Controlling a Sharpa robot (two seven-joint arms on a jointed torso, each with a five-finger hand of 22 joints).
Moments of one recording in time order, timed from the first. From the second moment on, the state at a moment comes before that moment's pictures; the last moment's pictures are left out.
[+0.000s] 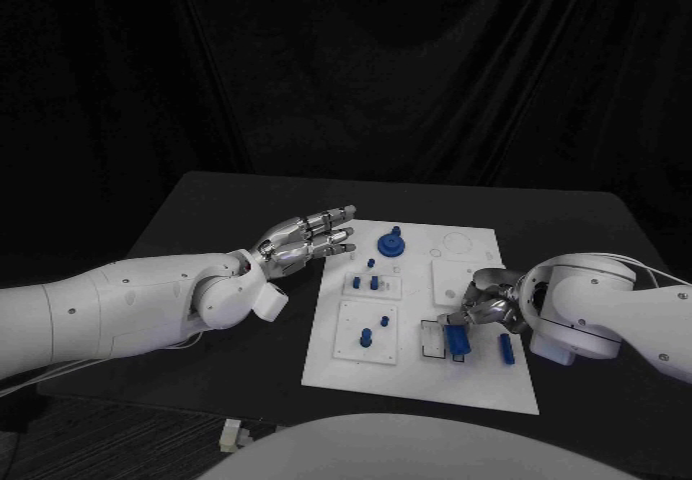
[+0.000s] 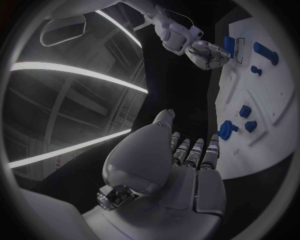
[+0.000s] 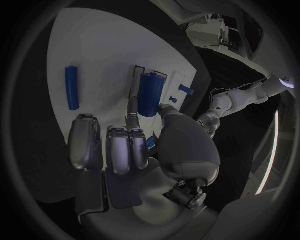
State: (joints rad) left arm 1.06 -0.89 -0.21 1.44 -0.11 0.15 0.57; left_hand 1.60 0.22 -0.13 0.14 0.55 0.25 0.03 0.03 0.03 0.08 0.12 0.04 0.02 0.08 0.21 0.08 0.02 0.12 0.12 0.29 0.06 0.17; right arm 1.21 -0.87 -0.21 1.72 -1.04 0.04 -0.63; right_hand 1.07 -0.08 0.11 0.24 0.56 1.05 0.01 0.35 0.70 1.47 -0.05 1.57 1.31 1.47 -0.11 1.53 1.31 0.05 1.47 0.00 1.29 1.31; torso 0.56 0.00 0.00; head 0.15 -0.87
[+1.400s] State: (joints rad) left arm 1.06 -0.89 -0.21 1.44 -0.11 0.16 0.57; left_hand 1.60 0.22 -0.13 0.14 0.55 0.26 0.03 0.03 0.03 0.08 0.12 0.04 0.02 0.08 0.22 0.08 0.02 0.12 0.12 0.29 0.06 0.17; right arm 1.19 -0.83 -0.21 1.70 -1.03 0.04 -0.63; right_hand 1.00 -0.05 0.10 0.28 0.25 1.06 0.01 0.35 0.72 1.47 -0.06 1.57 1.31 1.47 -0.11 1.53 1.31 0.05 1.47 0.00 1.28 1.31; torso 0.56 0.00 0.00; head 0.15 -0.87
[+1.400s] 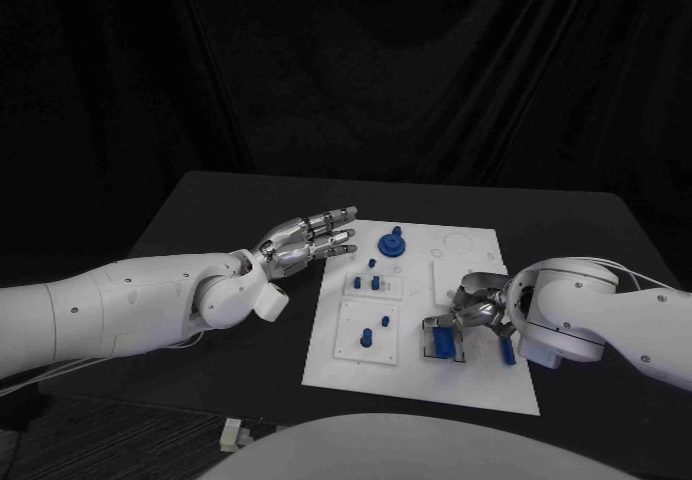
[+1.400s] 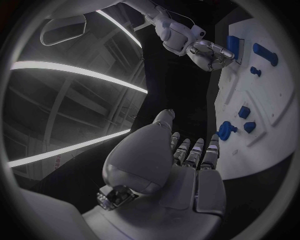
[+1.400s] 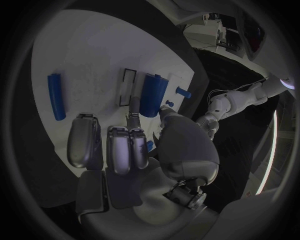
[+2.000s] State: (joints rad) left arm 1.06 -0.89 -0.21 1.43 -0.11 0.17 0.56; left_hand 1.59 0.22 -0.13 0.14 0.55 0.26 0.04 0.03 0.03 0.08 0.12 0.04 0.02 0.08 0.22 0.08 0.02 0.12 0.12 0.29 0.06 0.17; right arm 1.19 -0.85 -0.21 1.71 -1.03 0.03 -0.63; right_hand 0.88 -0.04 -0.03 0.29 0.06 1.06 0.01 0.35 0.73 1.47 -0.06 1.57 1.31 1.47 -0.11 1.53 1.31 0.05 1.47 0.00 1.28 1.31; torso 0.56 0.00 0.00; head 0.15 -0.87
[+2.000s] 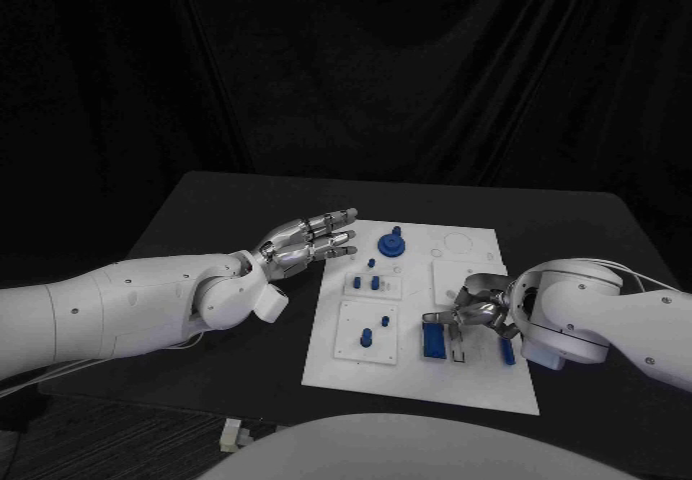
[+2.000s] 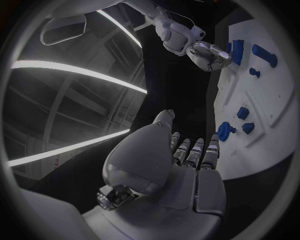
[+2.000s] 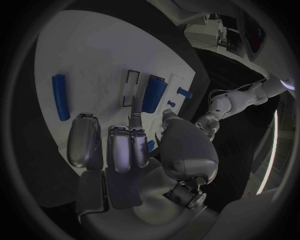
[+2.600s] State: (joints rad) left arm 1.06 -0.89 -0.21 1.43 -0.11 0.17 0.56; left_hand 1.59 0.22 -0.12 0.14 0.55 0.26 0.04 0.03 0.03 0.08 0.12 0.04 0.02 0.08 0.22 0.08 0.02 0.12 0.12 0.29 0.06 0.17; right arm 1.20 -0.93 -0.21 1.79 -1.05 -0.07 -0.58; right_hand 0.95 -0.01 -0.07 0.27 0.15 1.03 0.02 0.33 0.73 1.47 -0.06 1.57 1.31 1.47 -0.11 1.55 1.31 0.05 1.47 0.00 1.32 1.31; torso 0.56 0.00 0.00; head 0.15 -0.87
